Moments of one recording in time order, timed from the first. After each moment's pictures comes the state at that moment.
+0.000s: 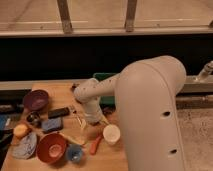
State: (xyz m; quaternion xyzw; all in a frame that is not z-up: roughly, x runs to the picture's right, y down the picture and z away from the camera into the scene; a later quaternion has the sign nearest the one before) arm -0.048 0.228 0.782 -0.36 0.32 0.51 0.71
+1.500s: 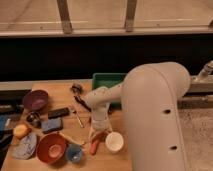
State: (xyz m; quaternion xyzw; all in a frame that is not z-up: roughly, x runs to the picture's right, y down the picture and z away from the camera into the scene) arm -0.022 0.275 0.788 -0.38 0.36 0.55 0.64
